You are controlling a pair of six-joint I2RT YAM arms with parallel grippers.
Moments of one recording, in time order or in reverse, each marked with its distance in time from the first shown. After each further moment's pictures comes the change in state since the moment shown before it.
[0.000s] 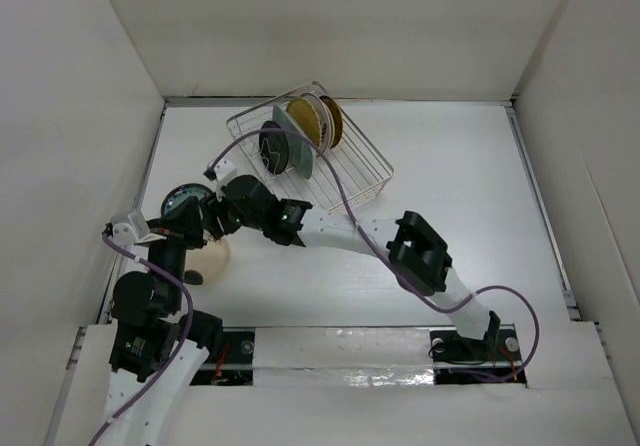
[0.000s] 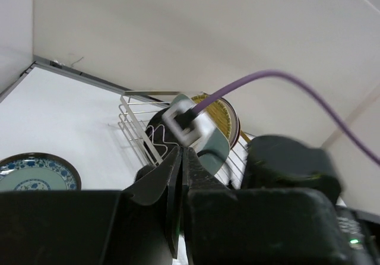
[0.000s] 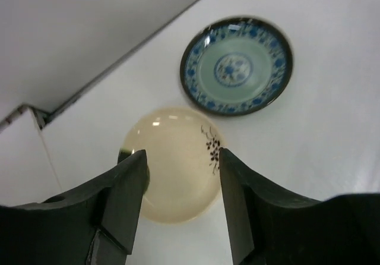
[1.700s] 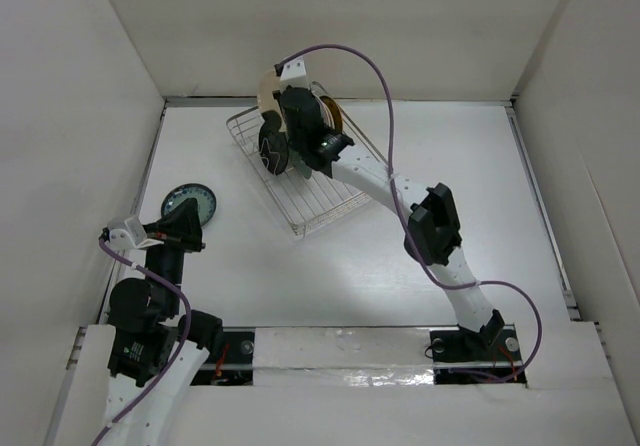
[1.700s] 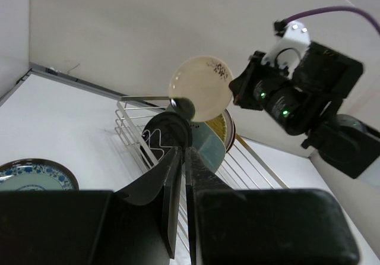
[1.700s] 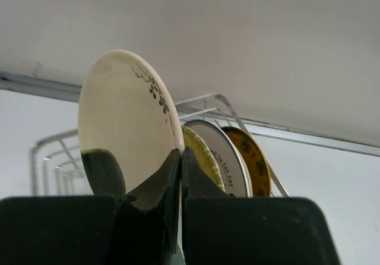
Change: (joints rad) left arm 0.000 -0.032 0.000 0.000 0.010 0.008; right arm -0.315 0.051 0.302 0.040 0.608 -0.376
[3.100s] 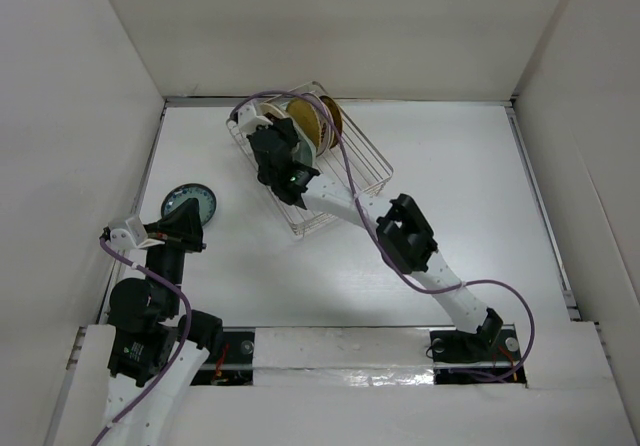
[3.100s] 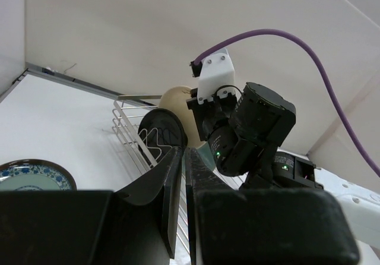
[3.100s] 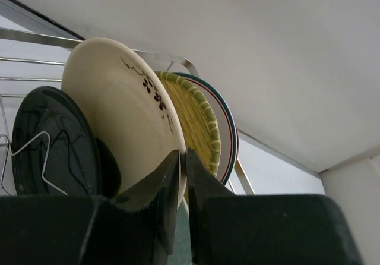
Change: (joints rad) left arm 0.000 0.000 0.000 0.000 0.014 0.000; right arm 0.123 0.180 -0.018 0.221 0.252 -0.558
